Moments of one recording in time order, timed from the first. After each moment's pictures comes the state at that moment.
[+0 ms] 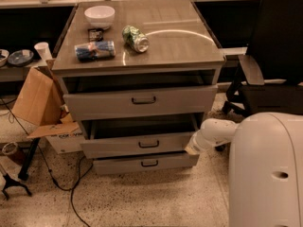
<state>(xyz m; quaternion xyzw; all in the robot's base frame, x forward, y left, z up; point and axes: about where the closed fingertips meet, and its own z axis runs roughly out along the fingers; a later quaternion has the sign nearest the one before) 0.649 -0.187 0.401 -0.43 0.88 0.05 0.19</state>
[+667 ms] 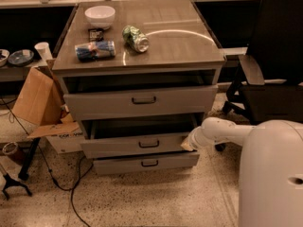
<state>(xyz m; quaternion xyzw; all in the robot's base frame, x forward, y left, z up) 0.672 -0.170 0.406 -0.45 0.86 0.07 0.24</state>
